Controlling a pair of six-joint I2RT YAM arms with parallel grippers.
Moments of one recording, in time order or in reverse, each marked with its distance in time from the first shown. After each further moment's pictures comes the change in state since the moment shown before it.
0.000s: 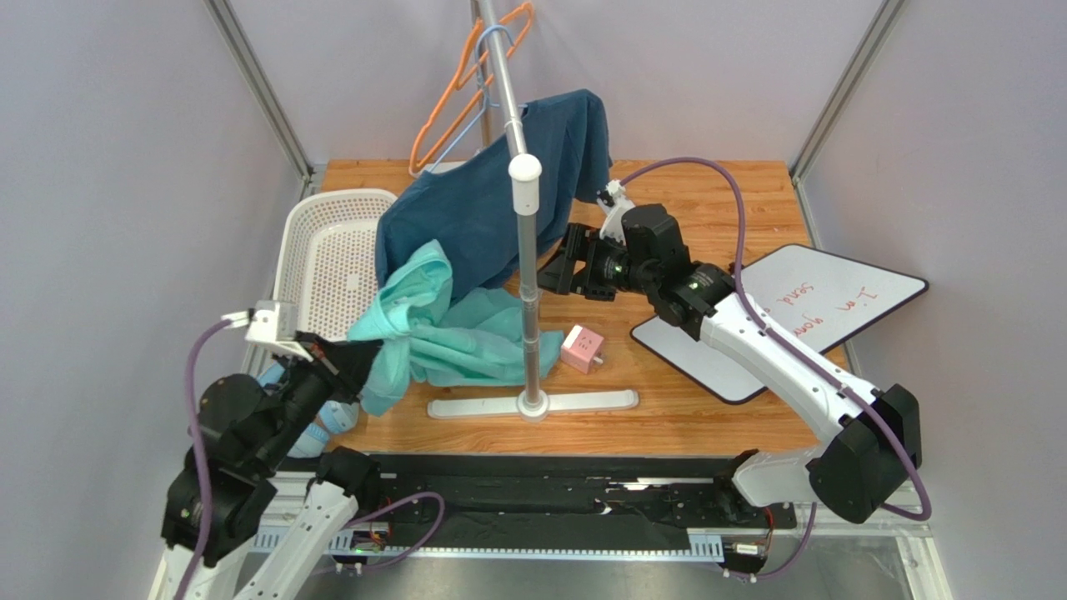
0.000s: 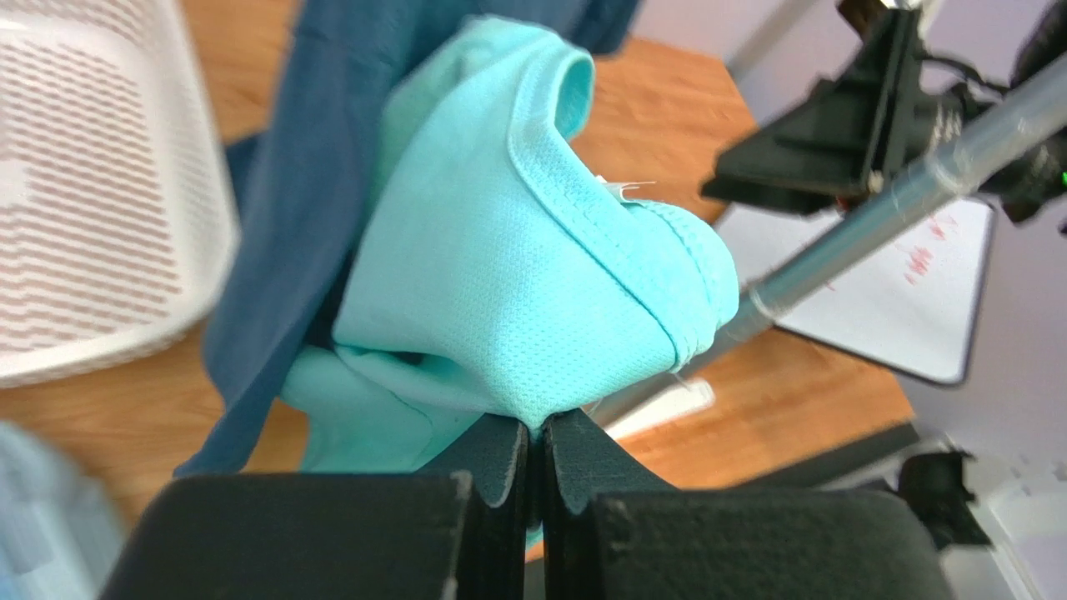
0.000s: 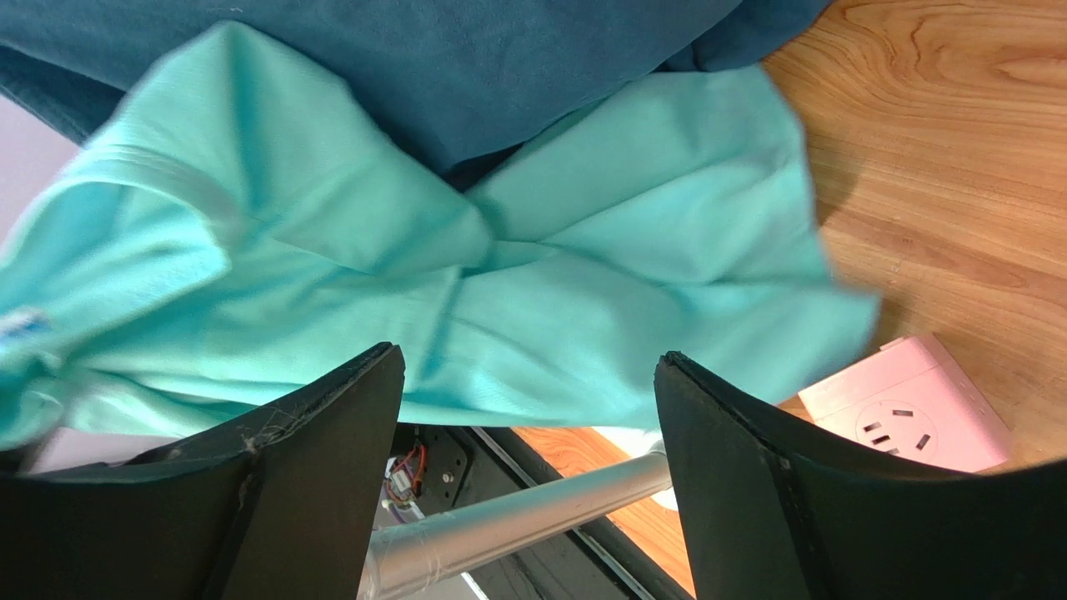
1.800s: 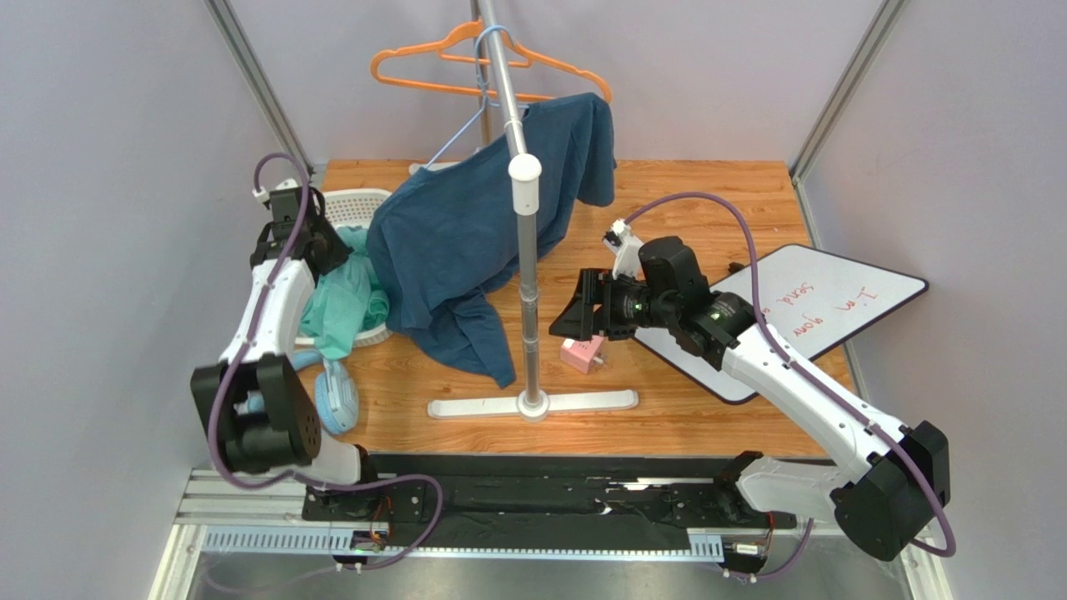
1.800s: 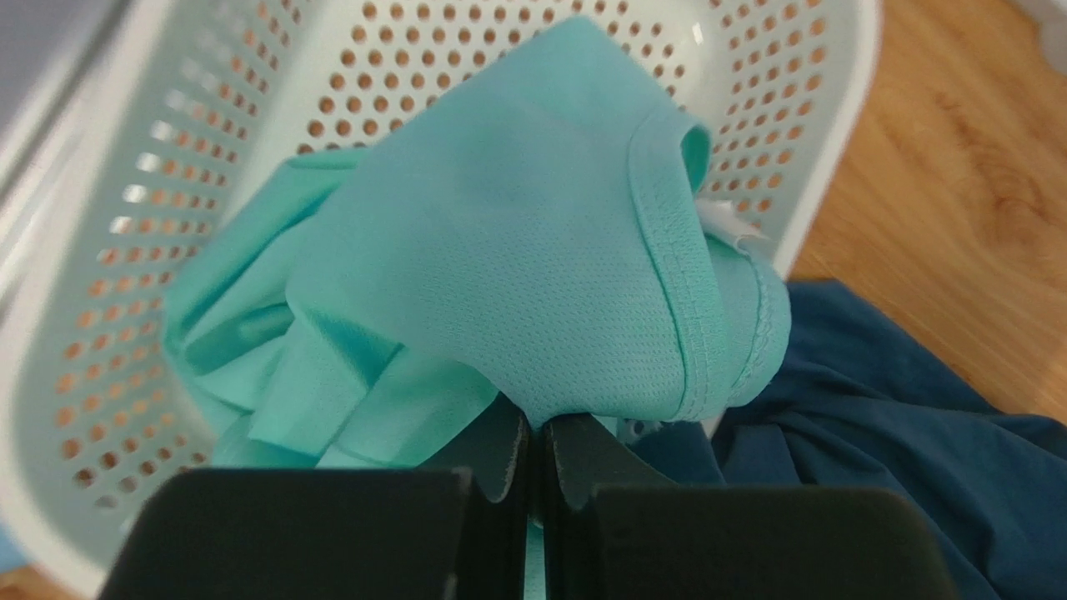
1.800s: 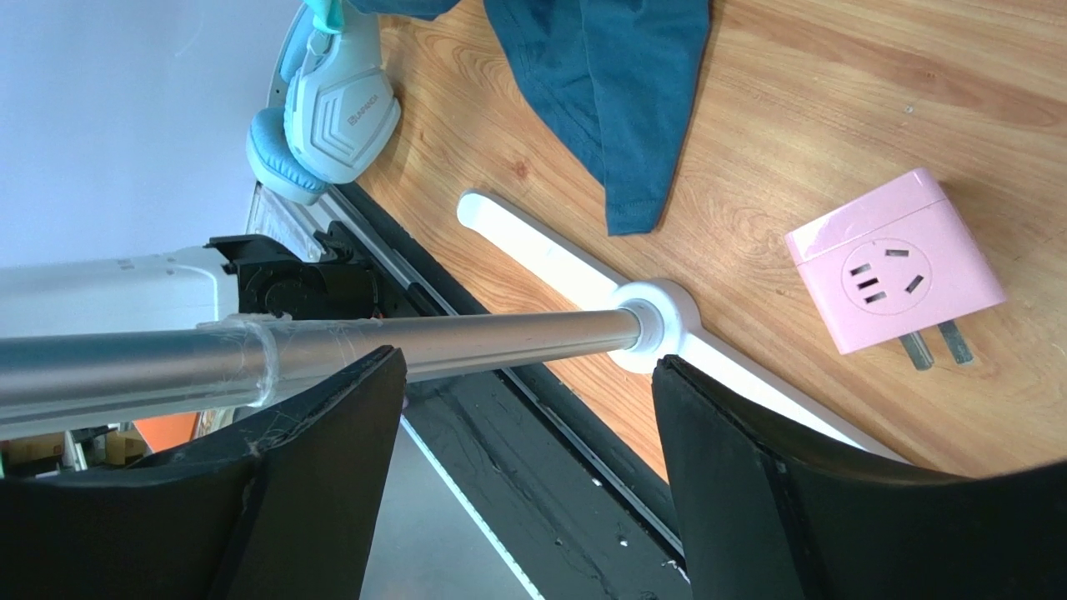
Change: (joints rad) left arm 0.538 1.139 0.254 0.332 -0.200 0.050; right arm -0.005 -0.165 -0.168 -0.113 -0.124 -0.116
